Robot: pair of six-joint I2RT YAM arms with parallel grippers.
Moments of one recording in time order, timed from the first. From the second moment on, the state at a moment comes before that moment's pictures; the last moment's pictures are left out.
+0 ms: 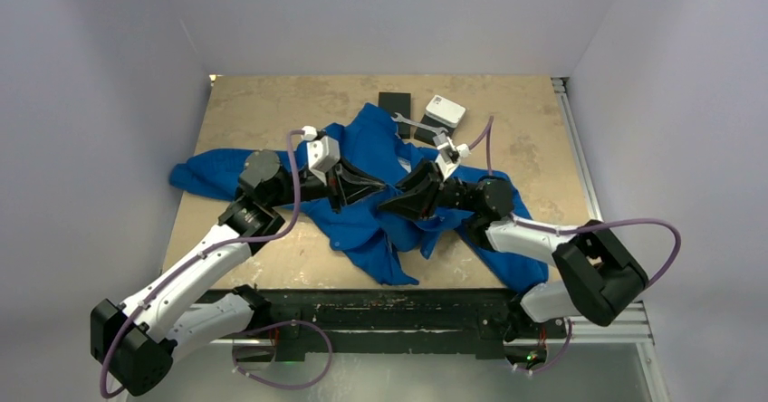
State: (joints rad) left arm -0.60 0.97 0.80 0.29 0.78 -0.19; right arm 0.63 1.41 0.54 1.47 -0.88 0.92
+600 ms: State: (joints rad) left arm -0.56 0.94 0.85 0.17 0.82 -0.09; right arm 0.69 1.13 0.89 0.24 -0.80 0.17
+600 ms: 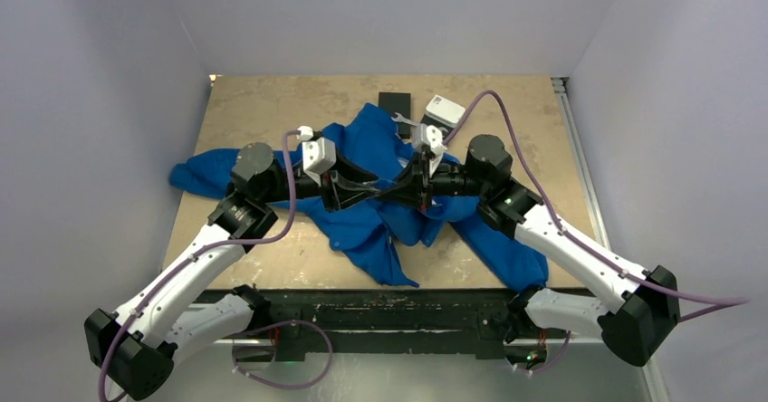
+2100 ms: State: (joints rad) left arm -0.57 1.06 0.93 -0.12 1.08 0.09; right arm 0.74 1.27 1.24 -0.60 -0.78 -0.39
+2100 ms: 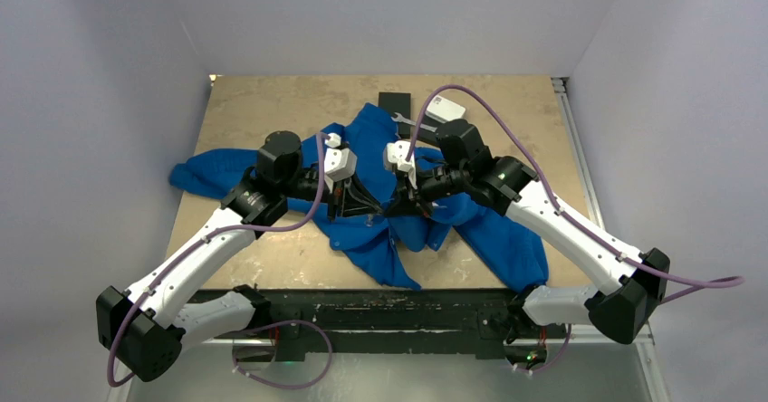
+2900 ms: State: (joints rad) left arm -0.57 0.98 0.78 0.30 0.88 -0.24; right arm 0.74 1.04 0.74 0.25 -0.76 0.05
